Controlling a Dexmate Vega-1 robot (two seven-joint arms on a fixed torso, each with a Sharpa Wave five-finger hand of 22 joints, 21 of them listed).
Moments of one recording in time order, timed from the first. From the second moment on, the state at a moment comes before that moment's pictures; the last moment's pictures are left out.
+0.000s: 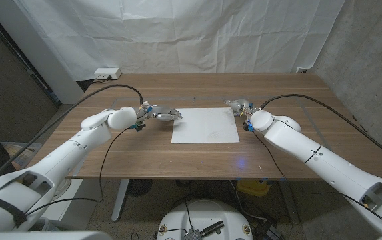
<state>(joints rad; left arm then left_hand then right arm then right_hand) 0.66 0.68 0.48 -1.33 0.57 -0.39 -0.37 0.14 0.11 0.64 0.10 0.18 0.38 -0.02 0.19 0.17 0.25 -0.07 0.22 0.18 0.13 -0.04 0.18 0.17 -0.03 0.05 0.52 0.19 -0.71 -0.64 -0.67 -1.88 0.08 -0.77 -0.13 0.29 0.15 0.43 0.04 0.19 0.26 0.10 0.20 0.18 0.29 0.11 0.20 0.18 0.16 0.07 0.20 0.19 0.34 0.04 0.19 0.17</state>
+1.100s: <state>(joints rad) 0.63 0.66 0.49 -1.30 0.57 -0.39 -0.37 0.14 0.12 0.64 0.10 0.19 0.37 -0.02 0.19 0.17 0.25 -0.07 0.21 0.18 0.13 -0.04 0.18 0.17 -0.03 0.05 0.51 0.19 -0.77 -0.57 -0.51 -1.71 0.36 -0.52 -0.03 0.35 0.15 0.51 -0.03 0.18 0.26 0.14 0.19 0.18 0.37 0.15 0.21 0.18 0.42 0.11 0.22 0.18 0.71 0.12 0.28 0.17</state>
